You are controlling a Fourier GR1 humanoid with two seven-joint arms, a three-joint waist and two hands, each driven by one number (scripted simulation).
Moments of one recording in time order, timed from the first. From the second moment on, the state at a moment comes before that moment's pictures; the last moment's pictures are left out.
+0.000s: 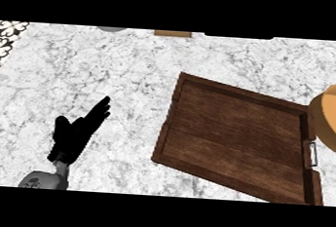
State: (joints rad) left arm -0.07 0.17 -0.12 -1.40 0.06 -0.12 0.14; right arm -0.28 -1.13 -0.25 -0.76 -0.02 0.49 -0.84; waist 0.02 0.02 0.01
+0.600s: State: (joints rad) left arm -0.10 0.15 -0.14 -1.38 0.04 -0.12 0.15; right arm -0.34 -1.26 -0.13 -0.77 0.03 0.45 -0.90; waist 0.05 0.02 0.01
